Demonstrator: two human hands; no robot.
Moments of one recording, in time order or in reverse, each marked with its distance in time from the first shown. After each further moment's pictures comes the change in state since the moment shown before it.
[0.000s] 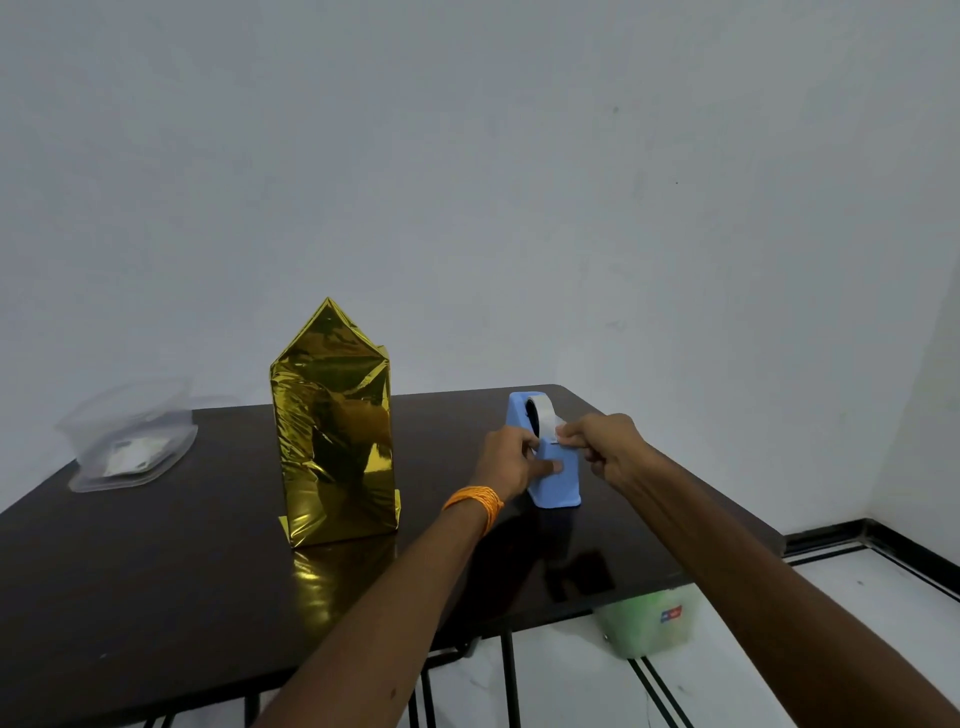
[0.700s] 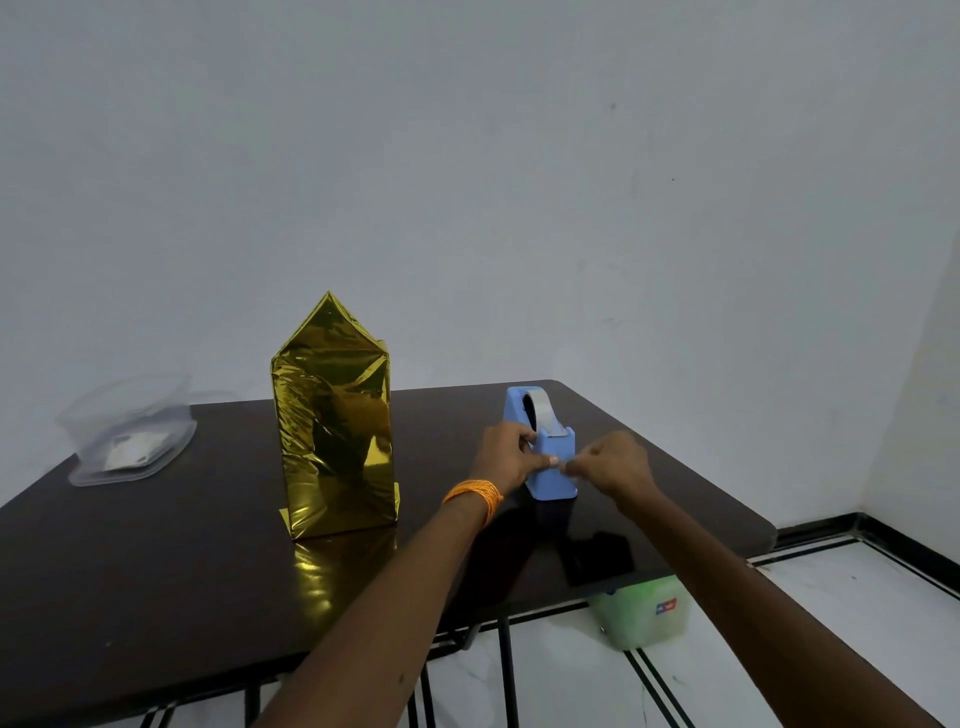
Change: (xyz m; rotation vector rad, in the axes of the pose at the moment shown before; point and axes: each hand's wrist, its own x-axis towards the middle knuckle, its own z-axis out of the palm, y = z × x) left_hand 0.000 -0.008 0.005 0.002 0.033 -0.001; right_hand -0.006 0.042 -0.012 -0.452 0.093 -0.206
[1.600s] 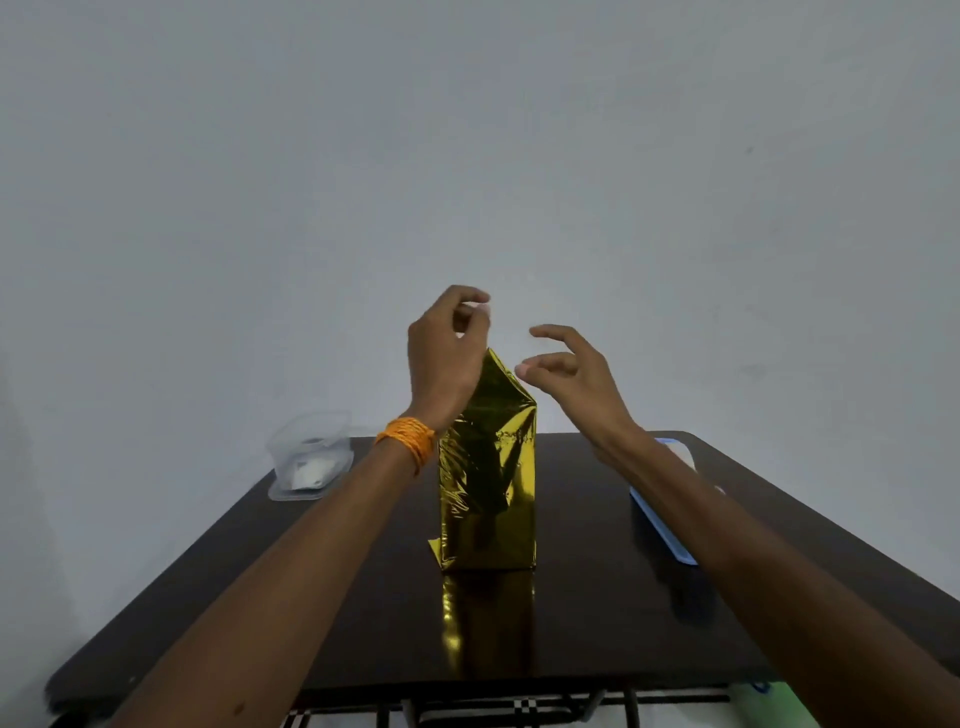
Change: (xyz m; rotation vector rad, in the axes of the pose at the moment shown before) left_hand -0.058 0.061 -0.264 -0.024 0.788 0.343; right_hand -0.052 -0.206 0.068 0.539 -0.283 -0.700
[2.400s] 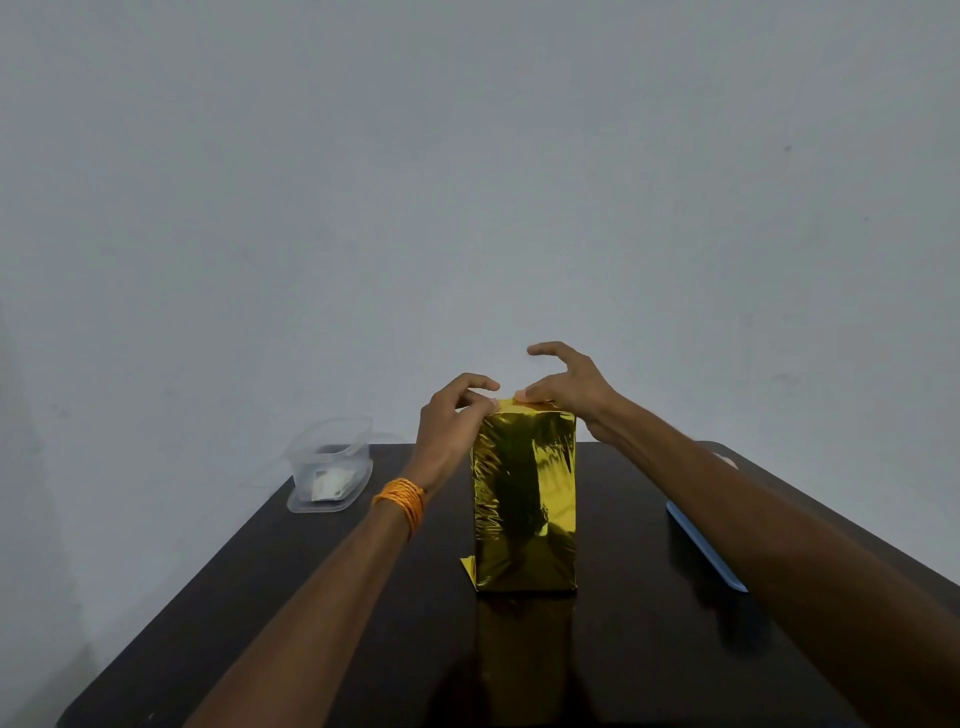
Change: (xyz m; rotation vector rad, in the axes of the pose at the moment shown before) left_hand -0.031 -0.092 -0.022 -0.100 -0.293 -0.349; right_hand 0.066 0.037 0.040 -0.060 -0.150 0.281
